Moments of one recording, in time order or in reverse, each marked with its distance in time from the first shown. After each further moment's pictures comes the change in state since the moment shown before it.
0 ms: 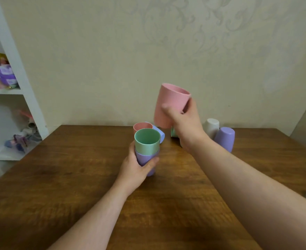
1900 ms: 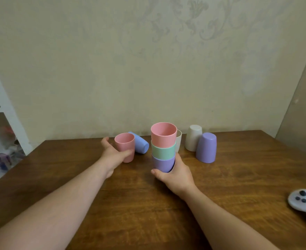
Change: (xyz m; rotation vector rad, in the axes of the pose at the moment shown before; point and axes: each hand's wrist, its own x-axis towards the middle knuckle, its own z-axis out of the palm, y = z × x) left_hand 0.095 0.014 0.002 0.024 0.079 -0.325; right_hand -0.044 0.128 -0.079 -0.552 -0.028 0.176
